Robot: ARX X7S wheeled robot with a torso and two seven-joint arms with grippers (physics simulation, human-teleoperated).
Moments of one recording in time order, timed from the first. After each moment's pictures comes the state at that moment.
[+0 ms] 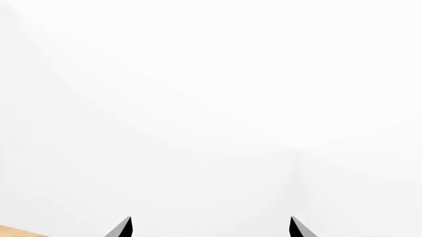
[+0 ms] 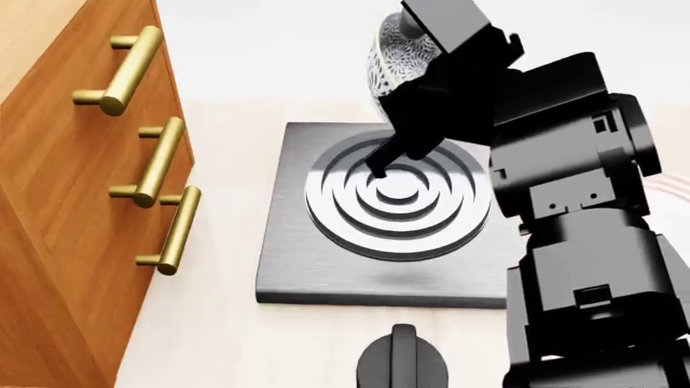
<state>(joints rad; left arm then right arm) -0.01 -0.53 -0.32 0.88 -1.09 -0.02 -0.10 1.56 0.12 -0.48 1.31 0.01 0.33 -0.82</state>
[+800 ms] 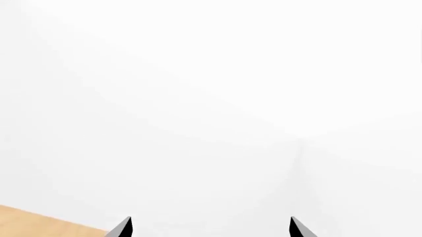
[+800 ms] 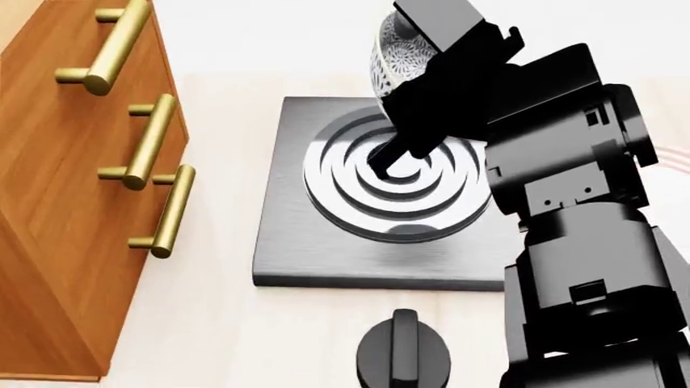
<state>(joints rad) 0.00 -0.52 -0.30 0.87 -1.07 0.00 -0.08 1.58 0.12 -0.54 1.31 0.01 0.33 -0.81</state>
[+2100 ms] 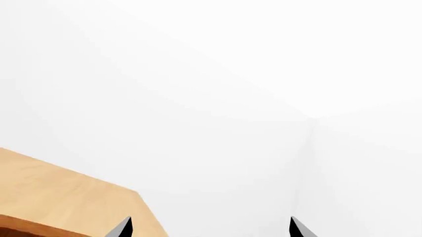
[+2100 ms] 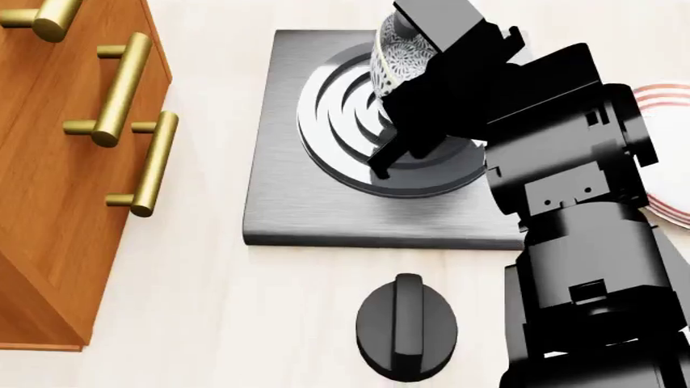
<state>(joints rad) 0.02 -0.53 -0.29 0.87 -1.07 0.03 -0.08 1.58 0.12 -0.54 1.31 0.01 0.33 -0.81</state>
